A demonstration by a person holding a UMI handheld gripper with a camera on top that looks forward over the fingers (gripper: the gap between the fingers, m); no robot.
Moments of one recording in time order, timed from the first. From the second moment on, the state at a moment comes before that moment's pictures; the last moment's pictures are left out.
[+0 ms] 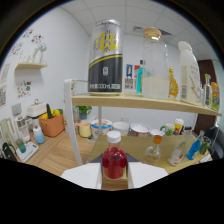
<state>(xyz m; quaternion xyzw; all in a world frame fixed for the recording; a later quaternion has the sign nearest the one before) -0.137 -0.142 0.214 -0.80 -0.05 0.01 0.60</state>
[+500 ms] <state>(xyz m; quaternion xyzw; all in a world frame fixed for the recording) -0.056 -0.221 0.168 -0.81 0.03 0.08 0.58</state>
